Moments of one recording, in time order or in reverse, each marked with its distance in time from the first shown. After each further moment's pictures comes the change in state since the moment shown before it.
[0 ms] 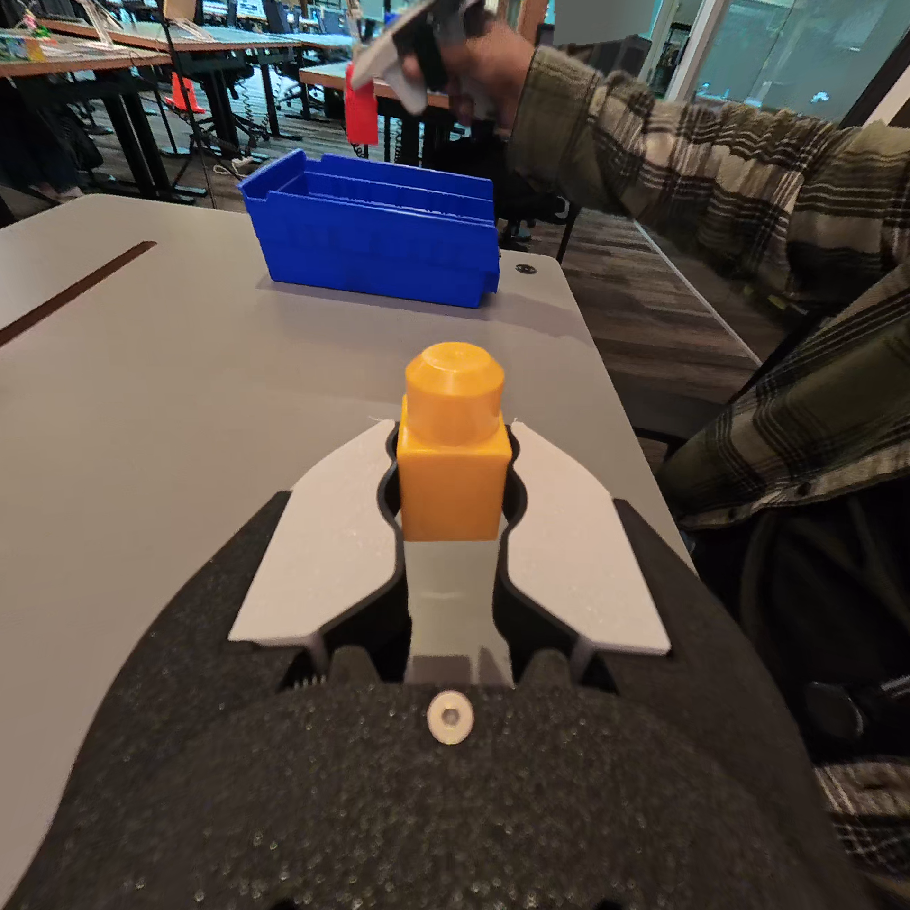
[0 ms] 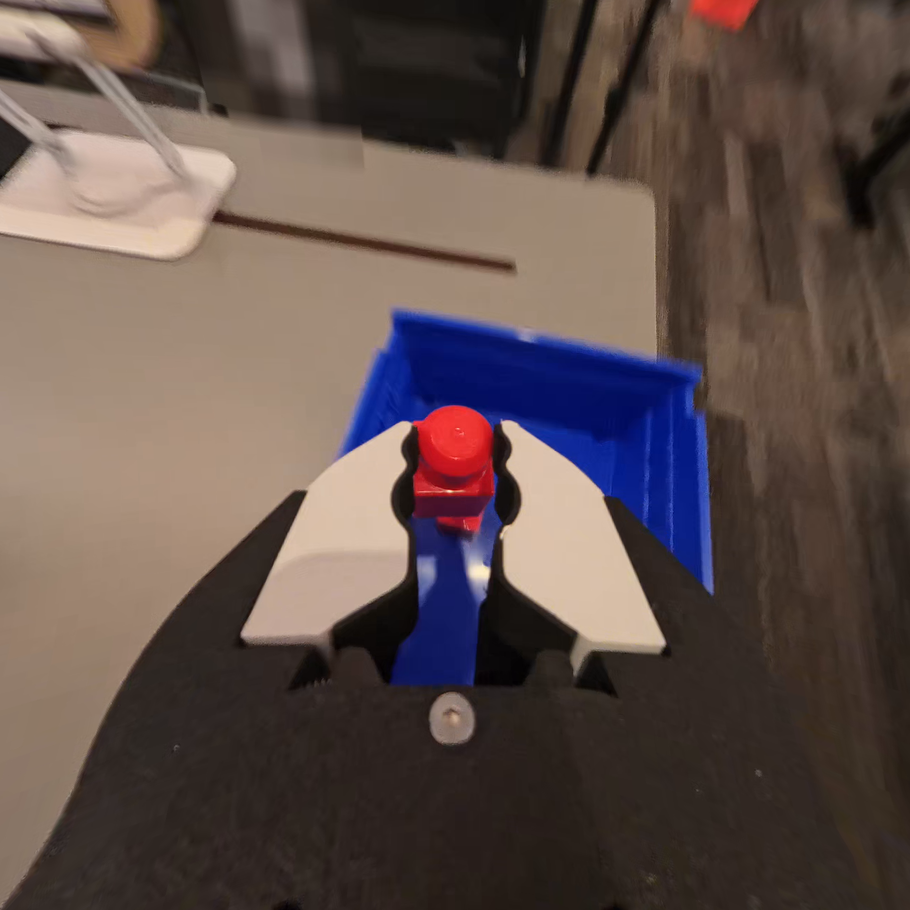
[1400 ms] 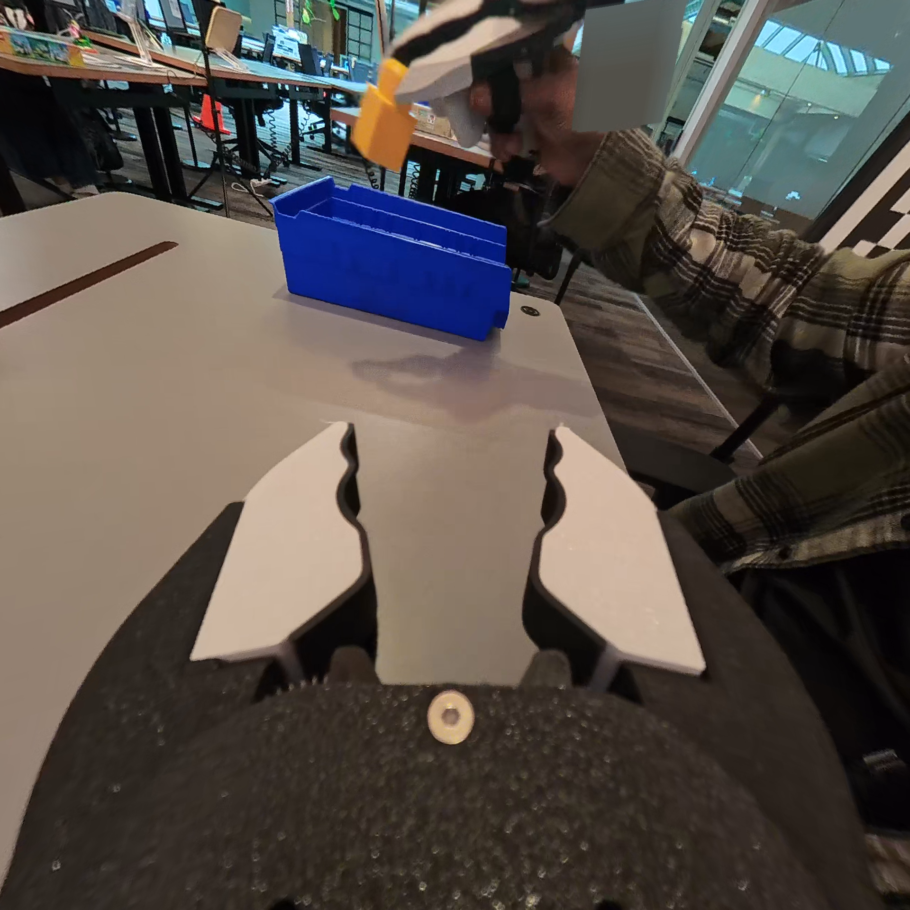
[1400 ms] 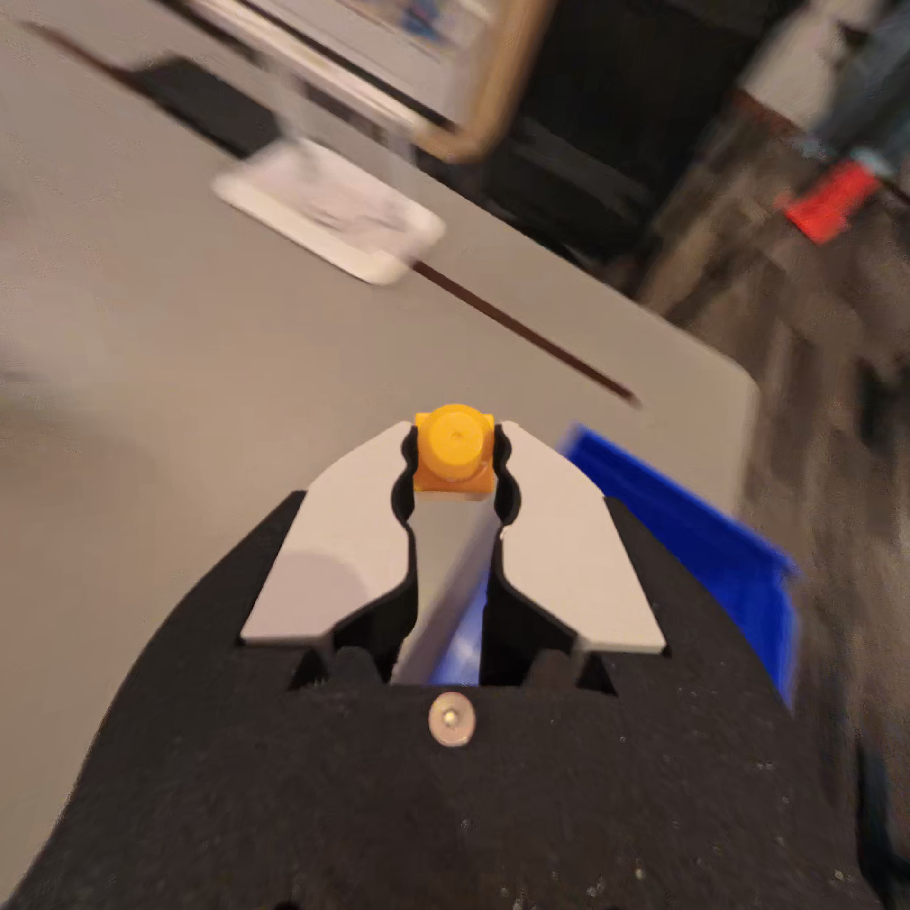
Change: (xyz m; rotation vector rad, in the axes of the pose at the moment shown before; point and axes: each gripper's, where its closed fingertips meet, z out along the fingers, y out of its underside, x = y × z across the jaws) left arm -0.012 -0.007 -0.006 0.082 -0.018 -0.104; right arm -0.135 -0.042 -0.023 0.100 -0.149 -0.342
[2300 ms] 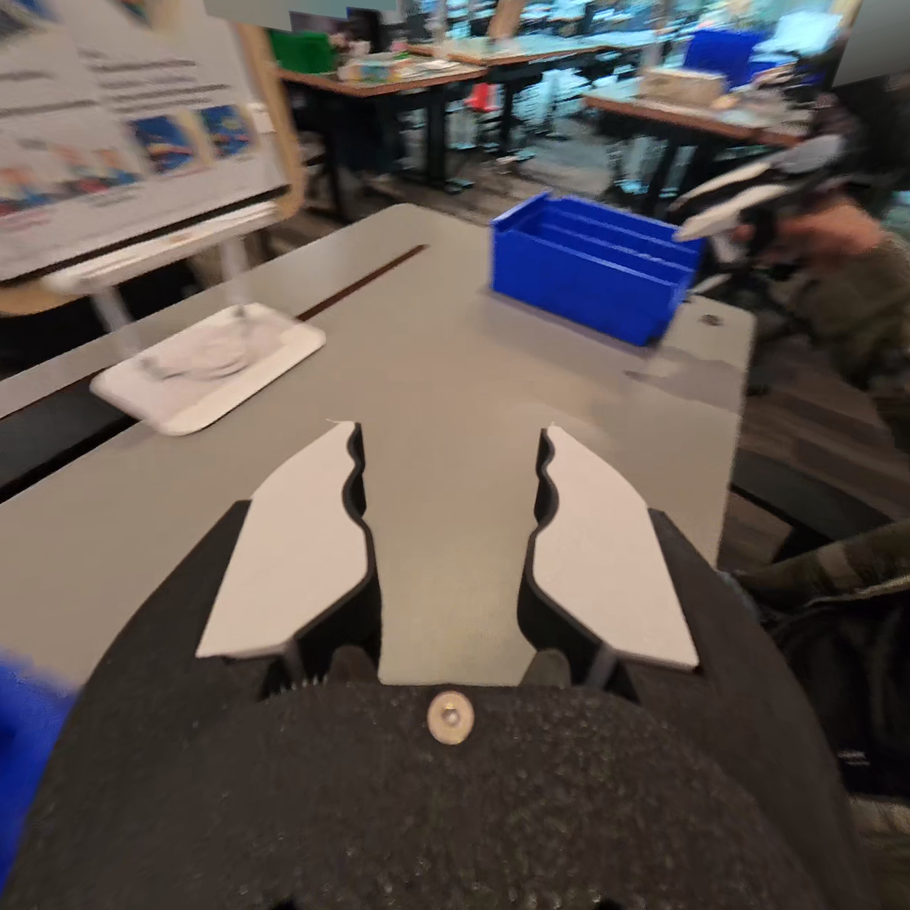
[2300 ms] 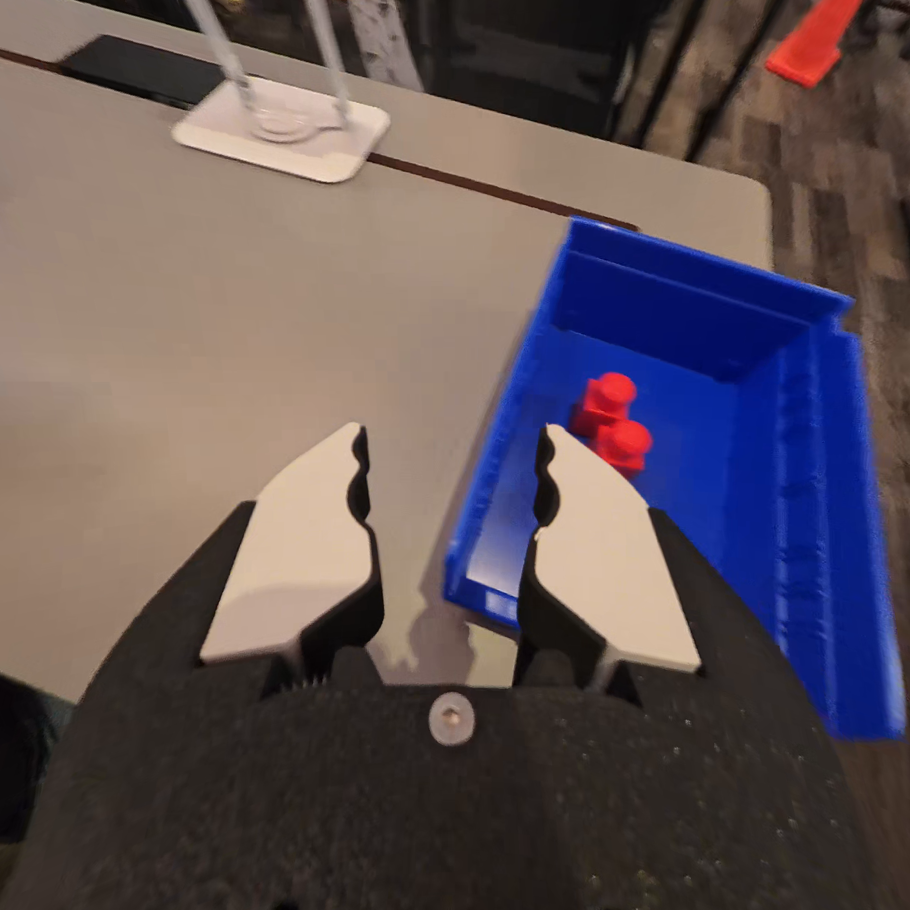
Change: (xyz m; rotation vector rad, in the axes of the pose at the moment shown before) left arm 0.015 -0.059 -0.136 -0.065 -0.546 0.023; right arm -0.018 0.107 -0.069 -0.026 0.044 0.236
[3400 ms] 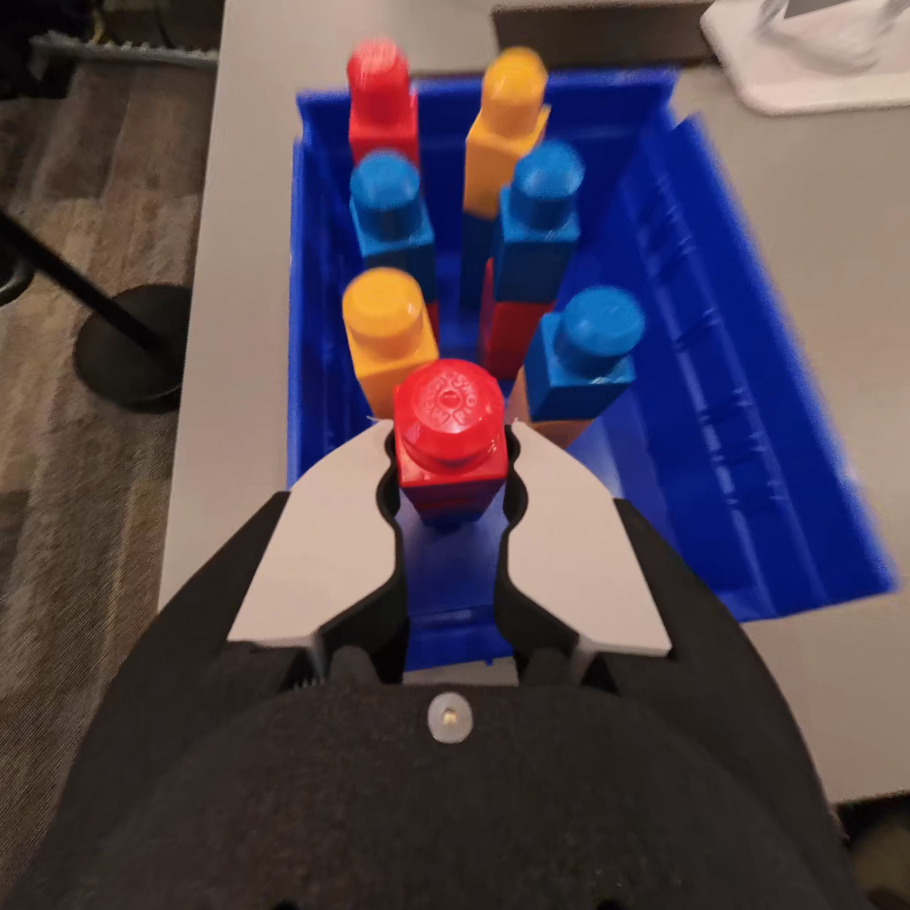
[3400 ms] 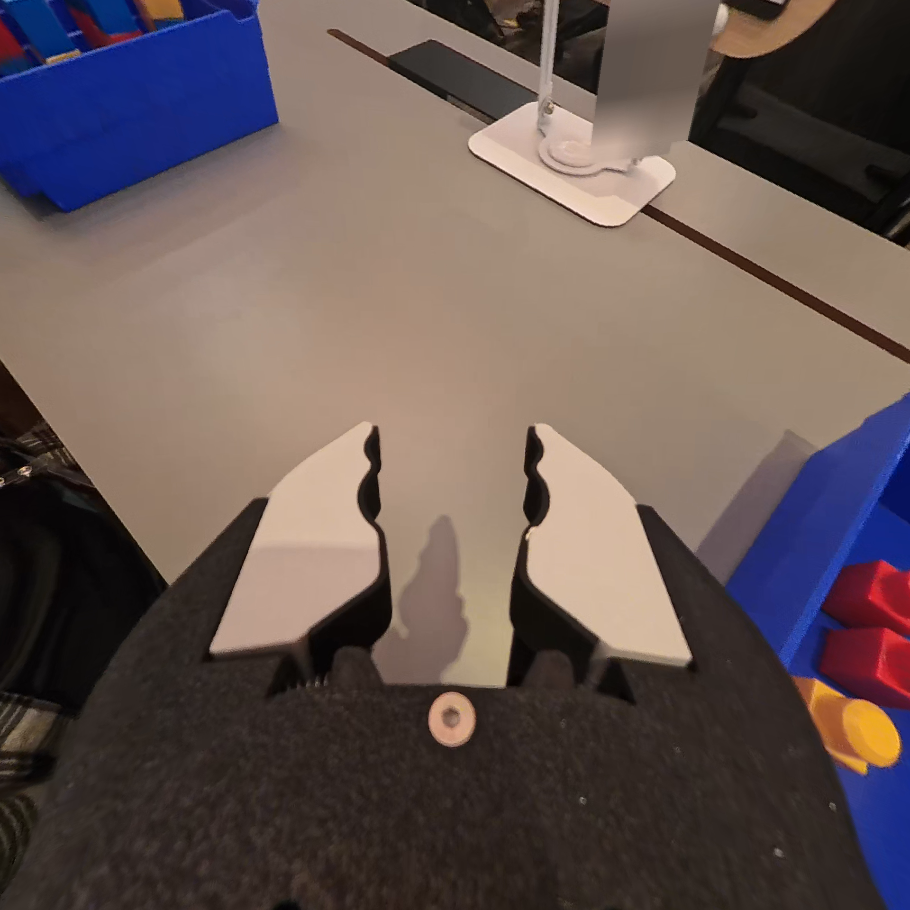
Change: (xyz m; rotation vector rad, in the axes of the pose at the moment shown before) left arm -0.169 0.173 -0.220 -0.285 -0.787 -0.377; right arm -0.145 -0.007 0.023 0.039 -0.371 -0.222
